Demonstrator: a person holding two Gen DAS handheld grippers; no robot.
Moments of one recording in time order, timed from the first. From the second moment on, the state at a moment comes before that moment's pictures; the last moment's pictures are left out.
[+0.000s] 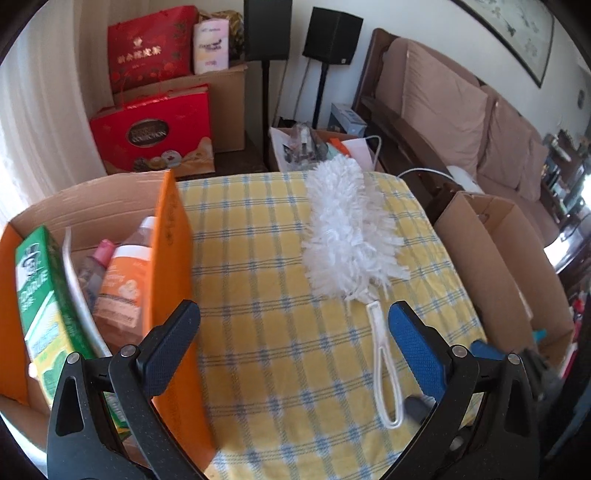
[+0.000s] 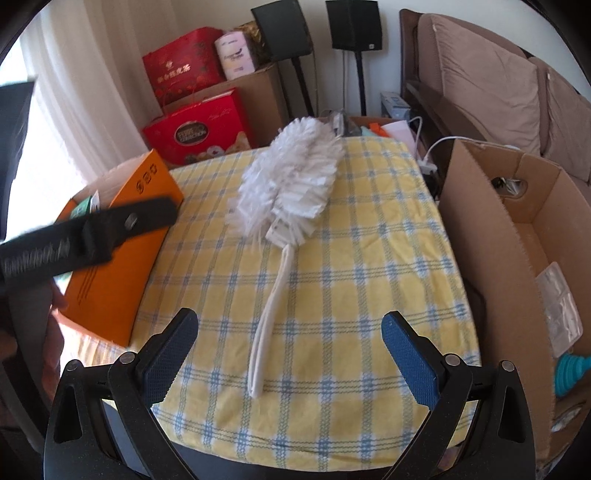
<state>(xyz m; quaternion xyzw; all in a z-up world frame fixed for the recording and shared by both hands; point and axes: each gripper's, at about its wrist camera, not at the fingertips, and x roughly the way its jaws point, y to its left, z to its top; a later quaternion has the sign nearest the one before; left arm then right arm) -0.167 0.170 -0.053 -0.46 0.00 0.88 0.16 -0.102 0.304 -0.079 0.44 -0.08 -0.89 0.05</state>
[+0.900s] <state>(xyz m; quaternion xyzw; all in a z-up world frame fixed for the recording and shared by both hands) -0.222 0.241 -0.131 -0.54 0.00 0.82 0.19 -0.102 0.303 -0.119 0.48 -0.13 -0.86 0.11</state>
